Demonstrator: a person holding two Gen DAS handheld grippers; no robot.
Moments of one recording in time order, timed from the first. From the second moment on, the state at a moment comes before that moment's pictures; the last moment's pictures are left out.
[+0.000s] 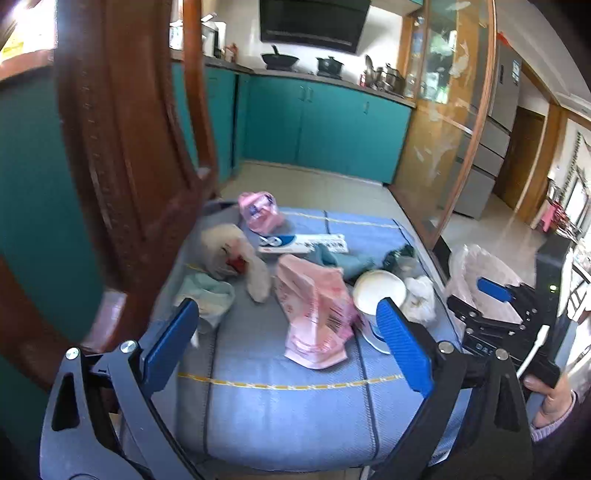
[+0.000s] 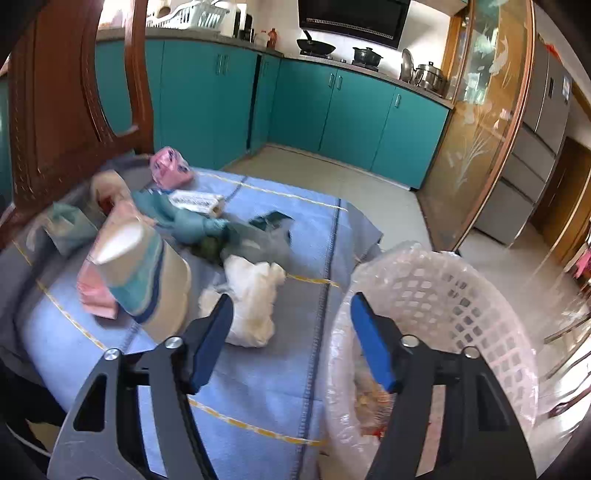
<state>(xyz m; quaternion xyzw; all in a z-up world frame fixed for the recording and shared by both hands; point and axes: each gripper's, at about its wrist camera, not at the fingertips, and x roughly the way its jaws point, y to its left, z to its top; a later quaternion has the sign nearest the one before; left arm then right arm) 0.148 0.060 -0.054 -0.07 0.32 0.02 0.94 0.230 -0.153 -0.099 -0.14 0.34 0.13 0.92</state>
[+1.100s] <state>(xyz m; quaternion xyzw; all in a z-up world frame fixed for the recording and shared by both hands) 0.152 0.042 -0.065 -0.06 0.35 0.02 0.94 0.206 -0.137 -0.109 -0.12 0.37 0.26 0.88</state>
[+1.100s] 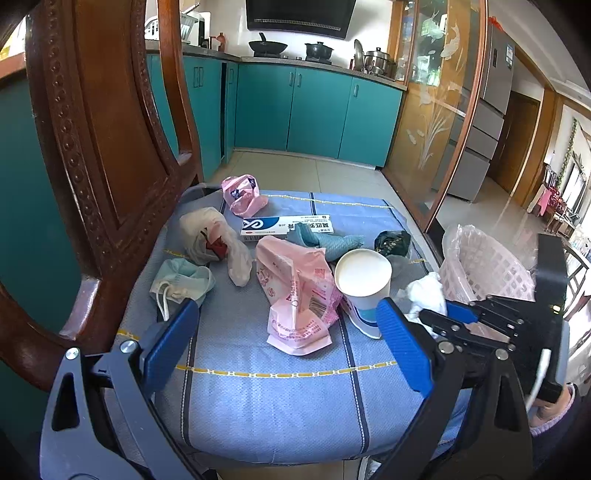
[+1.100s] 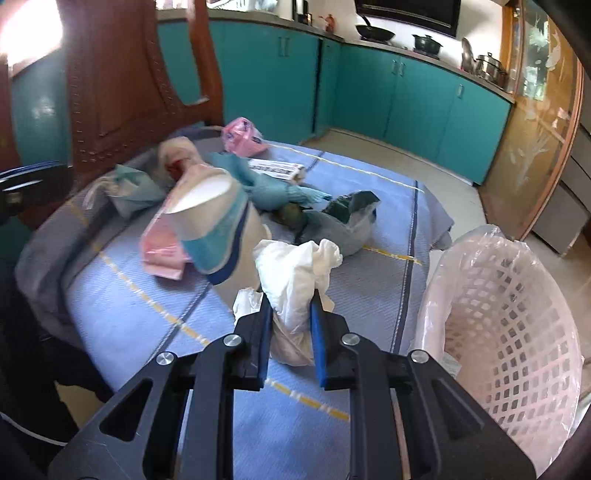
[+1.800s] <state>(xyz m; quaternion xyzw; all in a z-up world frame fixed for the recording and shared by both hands) 0.238 -0.029 -0.097 -0.01 0.40 -0.03 0.91 0.208 -0.184 -0.107 -0.09 0.38 0.20 0.90</state>
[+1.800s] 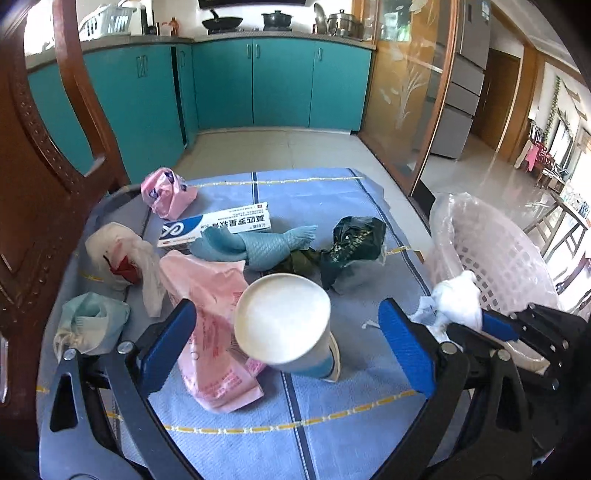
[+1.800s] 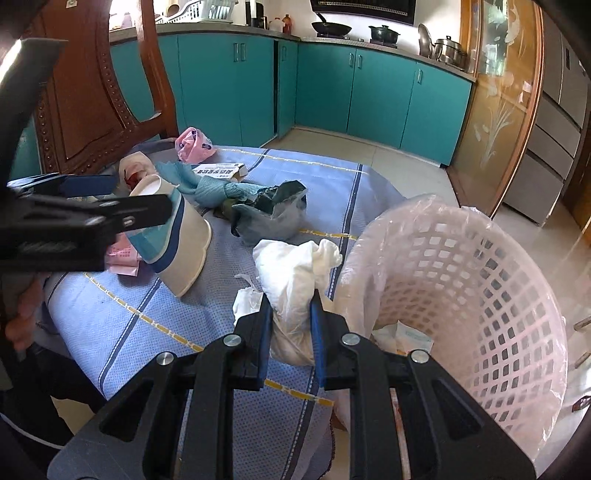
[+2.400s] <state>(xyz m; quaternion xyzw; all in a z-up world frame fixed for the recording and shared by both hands) 0.185 -0.013 -0.070 -0.02 0.36 -0.01 0.93 0.200 -0.172 -0.101 -0.11 0.35 0.20 0.91</state>
